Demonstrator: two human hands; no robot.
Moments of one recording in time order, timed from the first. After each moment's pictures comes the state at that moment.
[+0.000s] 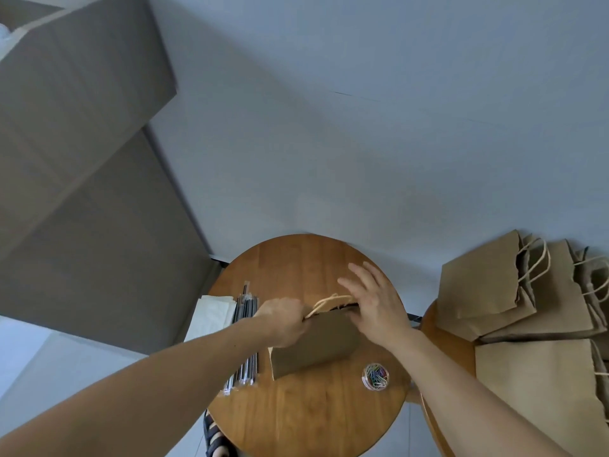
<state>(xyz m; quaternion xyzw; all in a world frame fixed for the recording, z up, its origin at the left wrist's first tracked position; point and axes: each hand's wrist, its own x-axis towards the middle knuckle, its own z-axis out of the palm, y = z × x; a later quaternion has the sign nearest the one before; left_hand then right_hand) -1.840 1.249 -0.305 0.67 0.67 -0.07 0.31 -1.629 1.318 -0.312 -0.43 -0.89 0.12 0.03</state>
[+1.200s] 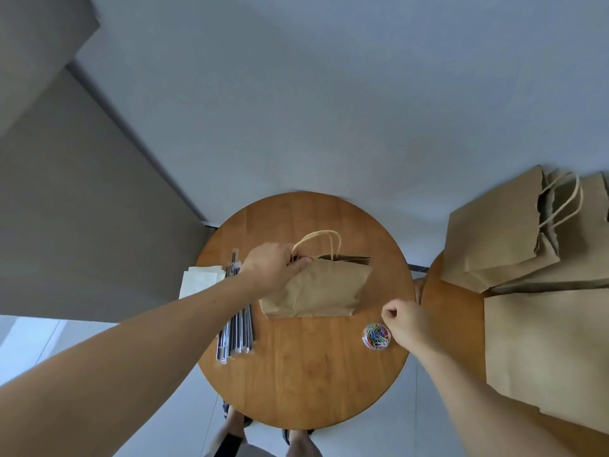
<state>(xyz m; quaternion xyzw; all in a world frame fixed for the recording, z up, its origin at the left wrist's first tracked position) -1.838 1.288 -0.335 0.64 0.71 0.11 0.27 -1.539 1.287 -0.420 -0.66 -0.68 0.32 -0.01</state>
